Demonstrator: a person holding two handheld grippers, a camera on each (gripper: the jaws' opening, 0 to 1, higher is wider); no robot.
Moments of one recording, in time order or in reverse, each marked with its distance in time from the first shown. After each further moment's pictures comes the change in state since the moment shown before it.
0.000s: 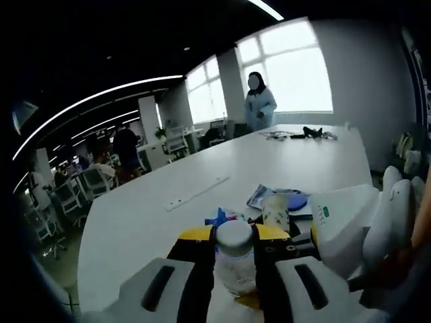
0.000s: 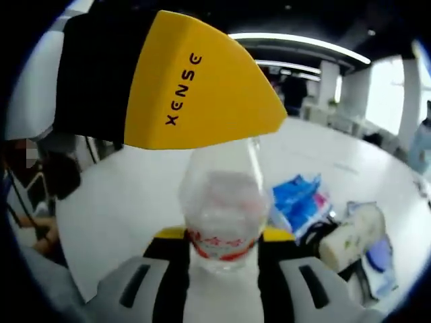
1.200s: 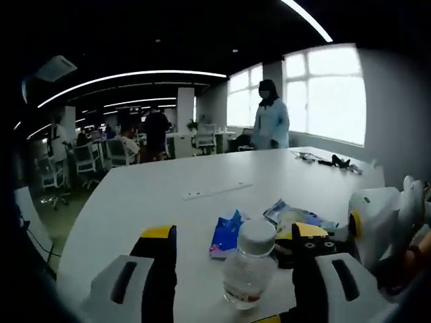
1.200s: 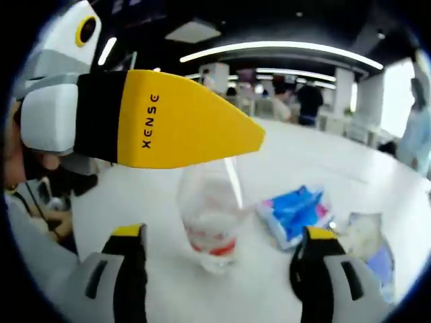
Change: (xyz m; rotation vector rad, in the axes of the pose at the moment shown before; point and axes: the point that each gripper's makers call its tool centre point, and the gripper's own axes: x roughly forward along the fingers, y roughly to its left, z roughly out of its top) left arm -0.006 0.026 -0.007 -0.267 -0.060 0.165; right arm -0.020 -0.009 0.011 -0.023 -0.057 0.131
